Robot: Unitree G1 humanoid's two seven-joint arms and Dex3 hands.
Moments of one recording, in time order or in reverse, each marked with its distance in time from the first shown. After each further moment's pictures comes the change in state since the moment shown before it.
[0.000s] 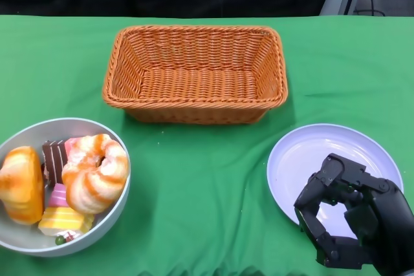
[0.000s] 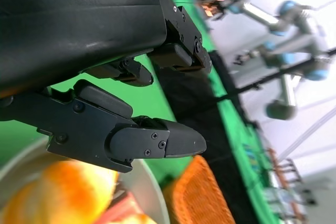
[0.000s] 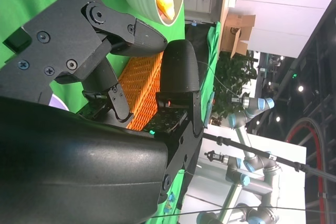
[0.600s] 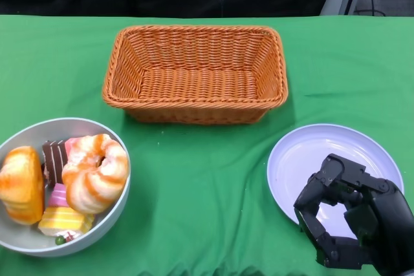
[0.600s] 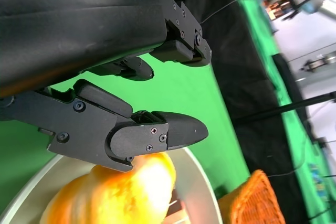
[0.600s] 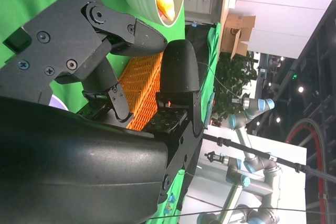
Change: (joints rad) left arm -0.065 0.000 -0.082 0.180 0.044 0.125 0.129; right arm 0.000 0.000 0.000 0.002 0.006 0.000 0.006
